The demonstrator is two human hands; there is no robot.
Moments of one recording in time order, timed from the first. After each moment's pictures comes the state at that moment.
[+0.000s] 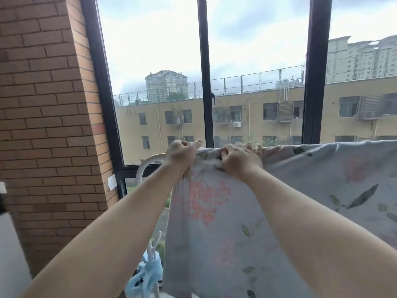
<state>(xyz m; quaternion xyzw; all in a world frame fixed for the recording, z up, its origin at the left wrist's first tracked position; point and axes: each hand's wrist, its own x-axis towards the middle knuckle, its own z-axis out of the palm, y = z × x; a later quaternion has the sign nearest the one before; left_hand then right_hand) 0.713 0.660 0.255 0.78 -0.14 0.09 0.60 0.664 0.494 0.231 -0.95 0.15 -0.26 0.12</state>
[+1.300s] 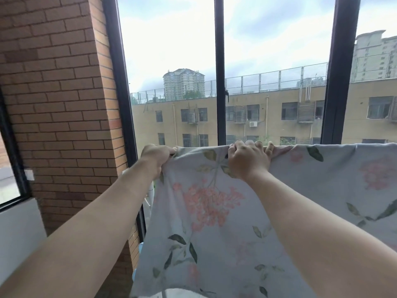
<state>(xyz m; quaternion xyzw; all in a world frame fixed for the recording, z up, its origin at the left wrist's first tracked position) 0.743 0.721 0.244 0.73 0.02 0.08 0.68 0.668 0.496 0.222 -0.93 0.16 -0.31 0.12</state>
